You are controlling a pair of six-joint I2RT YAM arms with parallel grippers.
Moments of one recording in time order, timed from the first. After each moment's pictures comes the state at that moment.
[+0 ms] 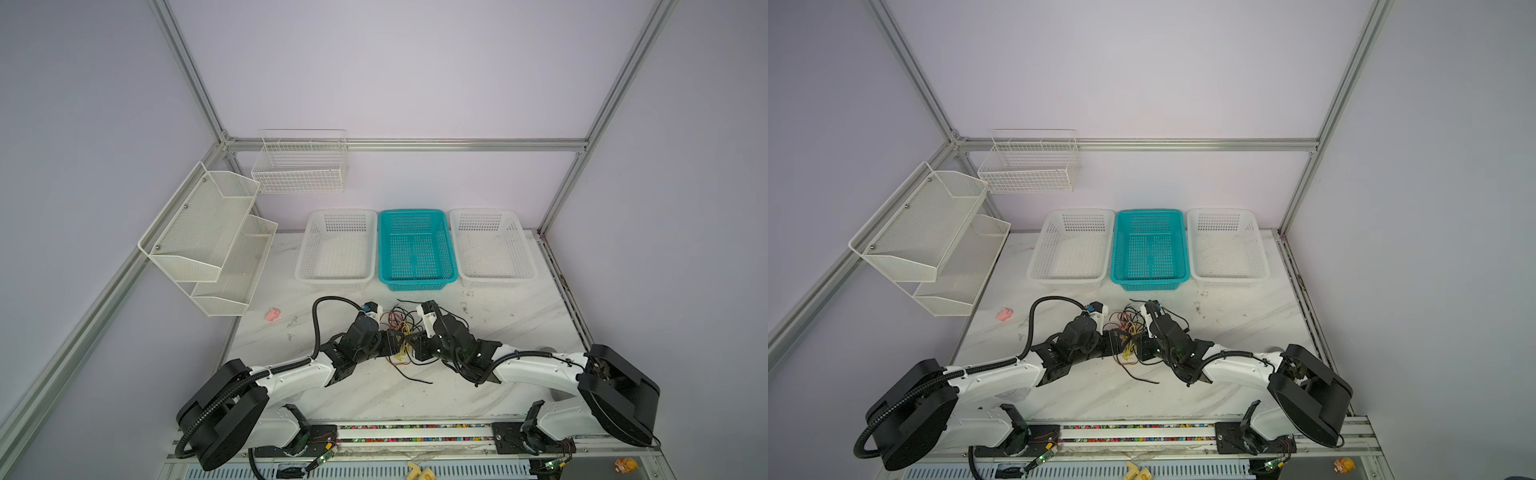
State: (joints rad) left arm -0.74 1.30 0.50 0.17 0.07 -0.83; right arm 0.94 1.38 0.60 0.21 -0.04 0.64
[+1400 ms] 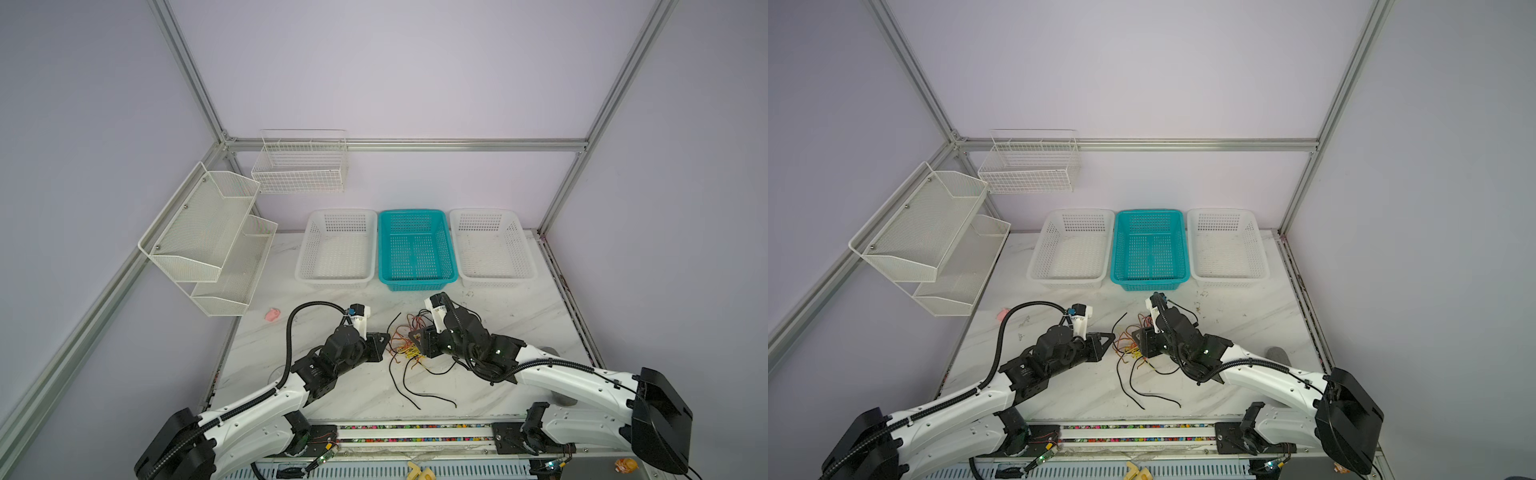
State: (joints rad) left arm -0.74 0.92 0.40 0.09 0.05 -0.81; right arm 0.94 1.20 0.70 -0.08 -0.03 0.60
